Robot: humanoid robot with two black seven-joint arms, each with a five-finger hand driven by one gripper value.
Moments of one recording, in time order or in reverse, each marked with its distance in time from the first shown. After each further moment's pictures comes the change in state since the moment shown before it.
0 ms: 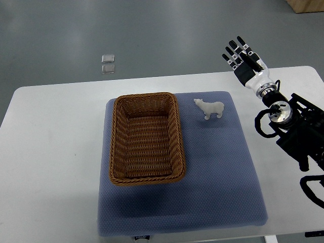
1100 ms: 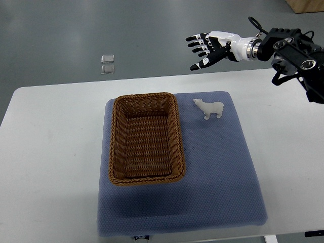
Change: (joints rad) left arm 0.000 0.000 0.003 -0.001 0.000 0.000 -0.002; right arm 0.380 -0.150 -0.479 0.159 -0.897 0.093 -0.150
